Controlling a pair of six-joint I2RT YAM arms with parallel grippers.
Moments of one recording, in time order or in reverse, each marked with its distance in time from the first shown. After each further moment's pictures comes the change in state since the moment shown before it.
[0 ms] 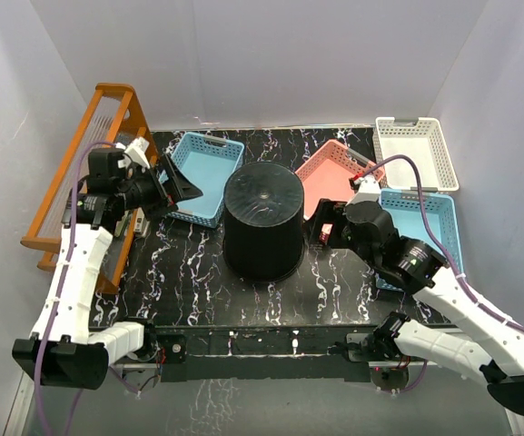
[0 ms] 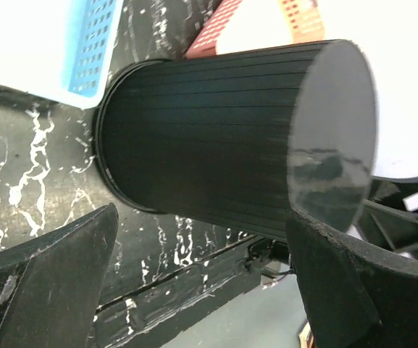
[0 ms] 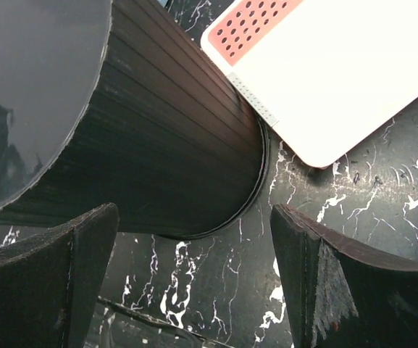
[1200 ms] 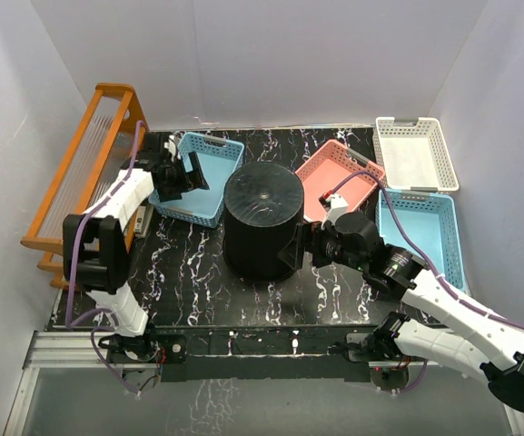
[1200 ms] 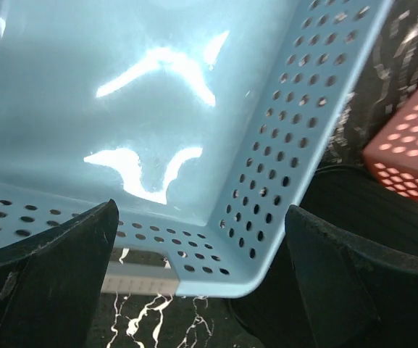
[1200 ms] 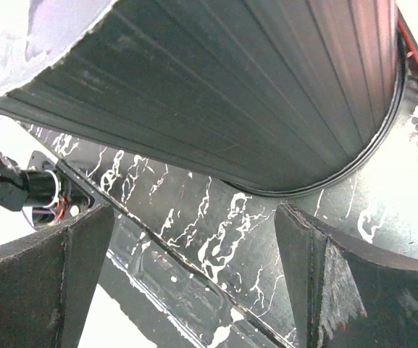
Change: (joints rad) left arm -0.039 0.591 0.042 0.300 -0.299 0.175; right arm 0.026 0.006 -0.180 0.201 -0.400 -0.040
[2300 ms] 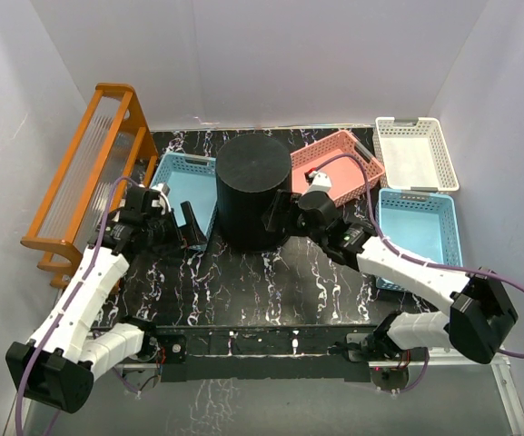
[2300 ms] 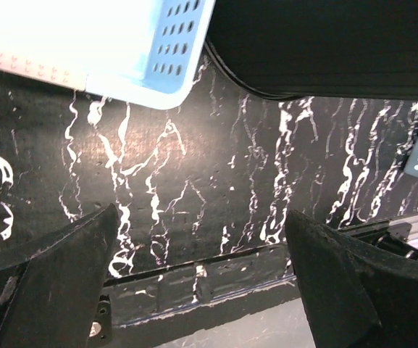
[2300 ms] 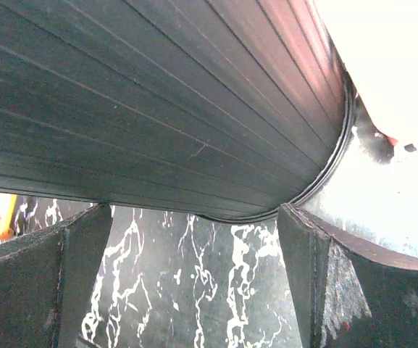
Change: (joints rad) left arm -0.172 -0.705 -0.406 -0.351 -0.051 -0.172; right arm -0.013 0.403 0.090 0.301 0.298 0.129
